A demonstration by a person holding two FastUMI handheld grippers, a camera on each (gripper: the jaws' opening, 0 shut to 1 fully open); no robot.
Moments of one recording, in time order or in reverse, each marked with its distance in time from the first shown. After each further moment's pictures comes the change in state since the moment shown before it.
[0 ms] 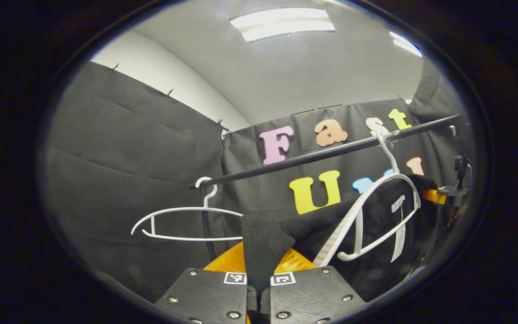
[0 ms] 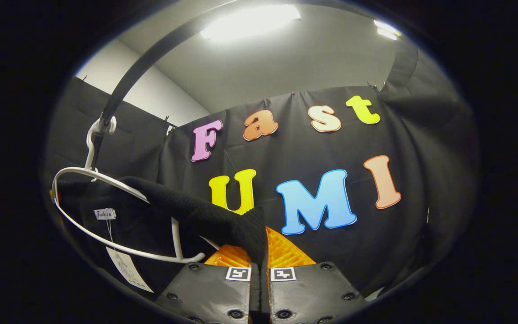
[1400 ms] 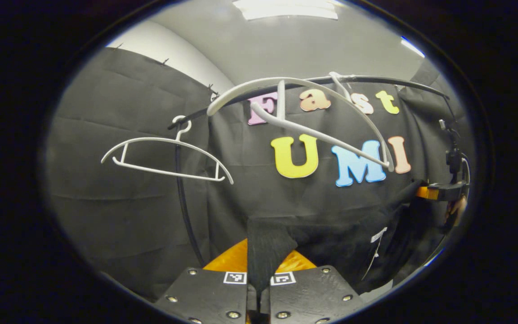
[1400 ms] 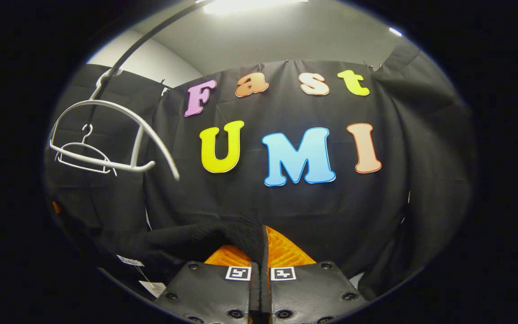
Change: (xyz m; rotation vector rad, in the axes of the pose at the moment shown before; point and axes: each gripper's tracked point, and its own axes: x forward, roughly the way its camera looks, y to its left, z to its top) left arm -0.032 -0.090 -0.109 -0.038 0.215 -0.081; right arm -0.098 -0.037 -0.100 -0.071 0.247 -0.050
